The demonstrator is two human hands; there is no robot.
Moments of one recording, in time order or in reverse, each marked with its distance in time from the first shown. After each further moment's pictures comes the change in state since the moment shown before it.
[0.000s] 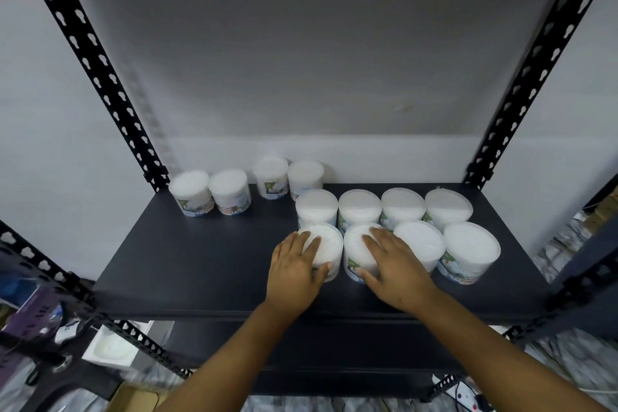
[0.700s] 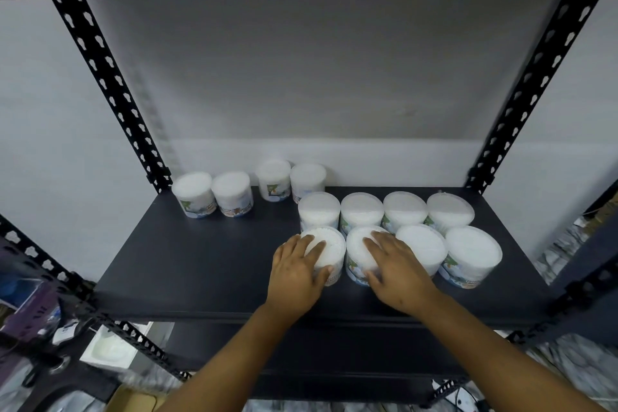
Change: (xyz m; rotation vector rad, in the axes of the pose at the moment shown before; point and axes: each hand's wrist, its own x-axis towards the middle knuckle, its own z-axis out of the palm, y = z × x) left_hand -0.001 -0.003 -0.003 -0.020 -0.030 0.002; right_hand 0.001 -0.002 -0.002 -0.021 -0.043 -0.008
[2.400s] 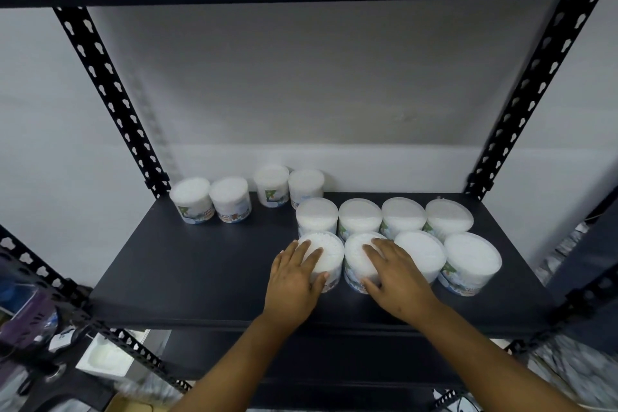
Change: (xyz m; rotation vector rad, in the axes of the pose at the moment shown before) left_hand -0.002 0.000 0.005 -0.051 -0.031 -0.024; right_hand 0.001 0.005 0.007 -0.010 0.076 0.015
